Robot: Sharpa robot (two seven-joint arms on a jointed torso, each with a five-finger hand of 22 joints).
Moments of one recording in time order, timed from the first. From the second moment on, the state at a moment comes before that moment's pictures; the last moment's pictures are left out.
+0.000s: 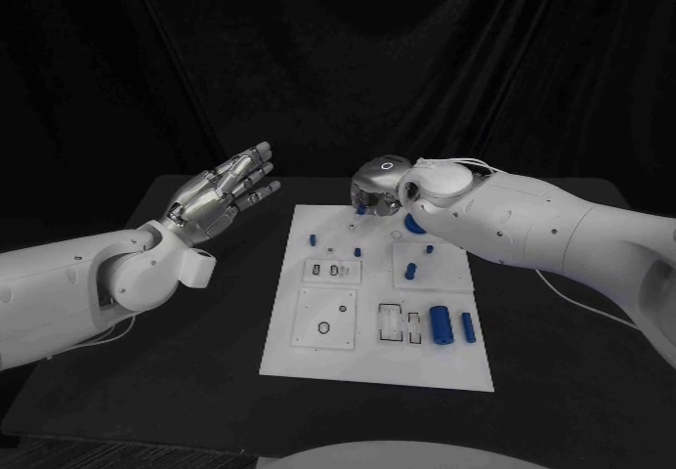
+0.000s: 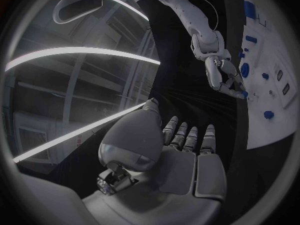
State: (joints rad) left arm 1.28 -1.01 -0.21 1.48 -0.03 0.17 0.66; left_hand 1.29 0.24 -0.23 0.27 0.44 0.26 -0.02 0.05 0.02 0.03 0.05 0.20 0.02 0.02 0.08 0.01 0.01 0.20 0.02 0.21 0.02 0.01; right arm 1.34 -0.26 -0.21 0.80 -1.75 -0.24 0.13; right_hand 1.50 -0.11 0.33 0.09 0.18 1.09 0.07 0.12 0.19 1.15 0.04 0.18 0.07 1.43 -0.06 1.01 0.78 0.19 1.30 0.05 1.08 0.98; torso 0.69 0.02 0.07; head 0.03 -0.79
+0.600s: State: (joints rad) left arm 1.28 -1.00 -0.21 1.48 -0.03 0.17 0.65; left_hand 1.29 0.24 -0.23 0.27 0.44 0.26 -0.02 0.05 0.02 0.03 0.05 0.20 0.02 0.02 0.08 0.01 0.01 0.20 0.03 0.22 0.02 0.01; right arm 1.34 -0.26 -0.21 0.80 -1.75 -0.24 0.12; right_hand 1.50 -0.11 0.33 0.09 0.18 1.09 0.07 0.12 0.19 1.15 0.04 0.18 0.07 1.43 -0.06 1.01 0.78 0.19 1.30 0.05 1.08 0.98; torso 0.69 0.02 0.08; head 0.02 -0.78
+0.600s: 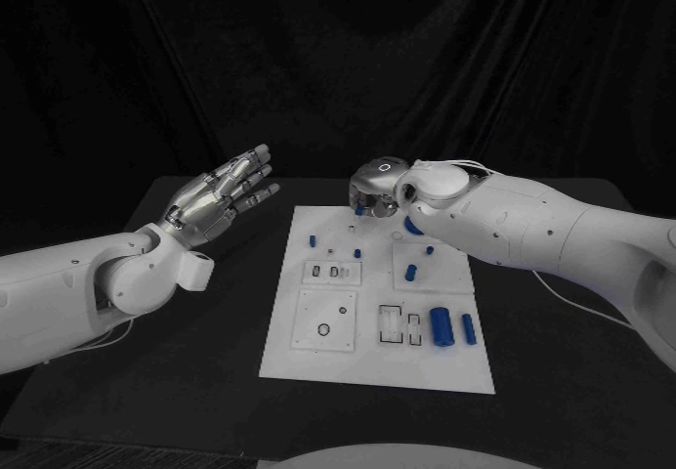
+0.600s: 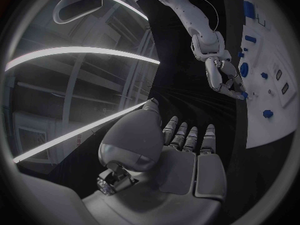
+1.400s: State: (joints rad) left arm 1.29 -1.00 -0.21 1.48 -0.03 0.17 0.65; left_hand 1.29 0.24 -0.23 0.27 0.45 0.26 -0.01 0.05 0.02 0.03 0.05 0.20 0.02 0.02 0.09 0.02 0.01 0.20 0.03 0.22 0.02 0.01; right arm 1.34 -0.25 -0.21 0.79 -1.75 -0.24 0.11; right_hand 1.50 -0.11 0.33 0.09 0.18 1.09 0.07 0.12 0.19 1.15 0.04 0.17 0.07 1.43 -0.06 1.01 0.78 0.19 1.30 0.05 1.08 0.98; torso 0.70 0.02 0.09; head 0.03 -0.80
